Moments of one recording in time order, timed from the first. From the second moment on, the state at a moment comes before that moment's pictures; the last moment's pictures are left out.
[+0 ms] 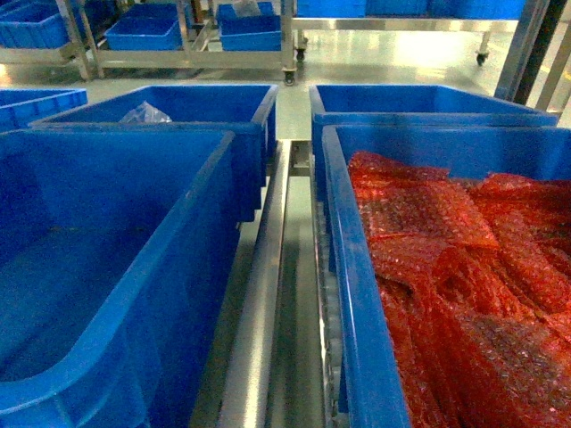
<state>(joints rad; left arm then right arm) 0.00 0.01 0.01 0.00 0.00 -0.01 0.00 0.01 0.01 -0.01 0.00 0.00</state>
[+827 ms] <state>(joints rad) 0.00 0.01 0.01 0.00 0.00 -0.01 0.00 0.01 0.01 -0.01 0.00 0.00</state>
